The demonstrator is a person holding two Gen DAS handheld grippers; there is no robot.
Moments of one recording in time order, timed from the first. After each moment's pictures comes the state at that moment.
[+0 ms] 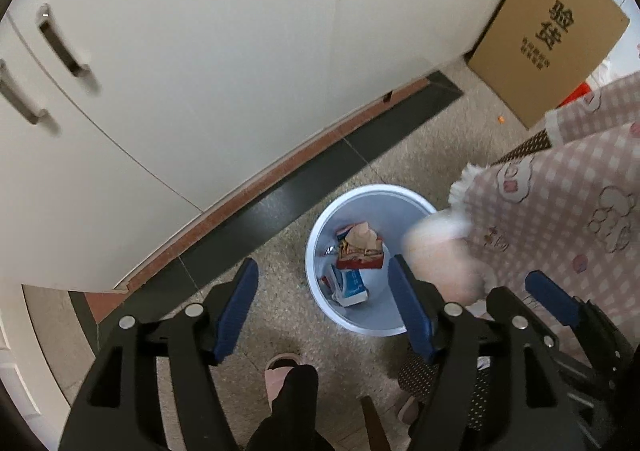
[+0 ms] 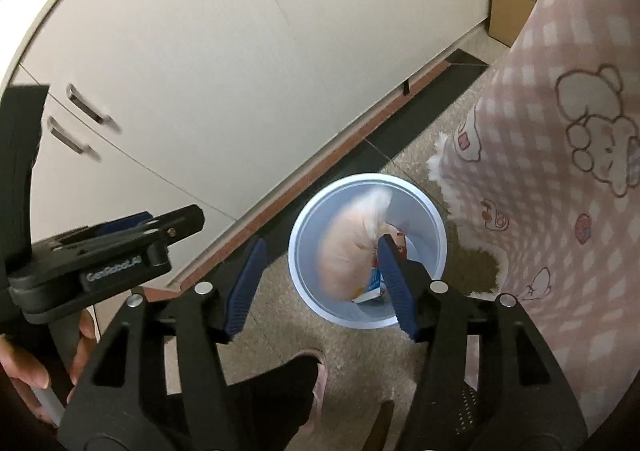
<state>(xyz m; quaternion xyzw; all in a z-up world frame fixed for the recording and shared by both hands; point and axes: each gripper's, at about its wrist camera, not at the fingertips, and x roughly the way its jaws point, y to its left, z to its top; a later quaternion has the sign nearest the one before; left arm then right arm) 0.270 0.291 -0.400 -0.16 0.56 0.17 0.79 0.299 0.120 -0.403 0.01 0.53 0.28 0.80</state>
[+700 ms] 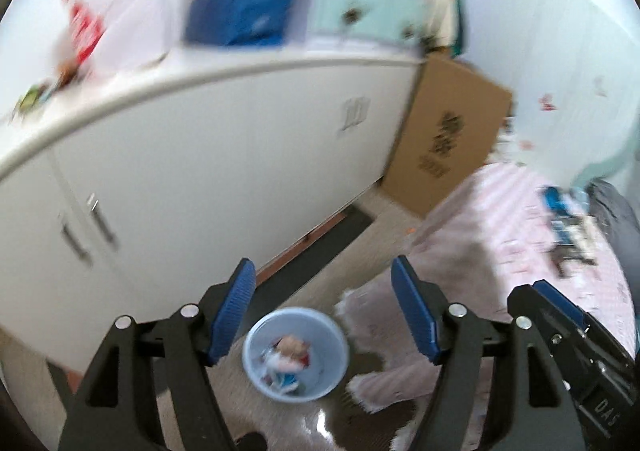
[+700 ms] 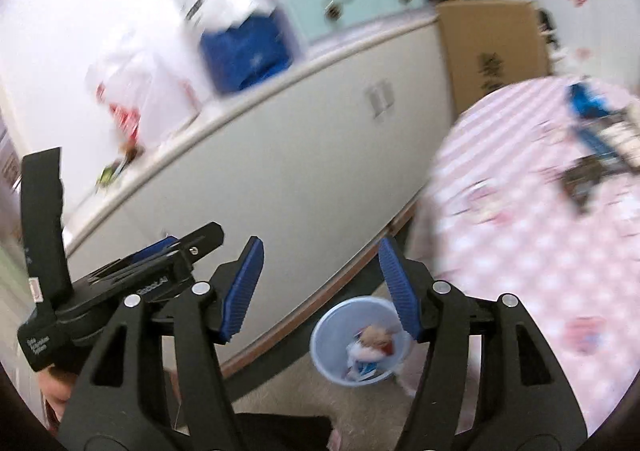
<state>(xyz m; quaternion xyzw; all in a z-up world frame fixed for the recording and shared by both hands) 0.222 0.181 -0.160 -0.11 0.33 0.09 0.93 0.218 -0.022 -0.160 0.11 0.31 0.25 0.91</state>
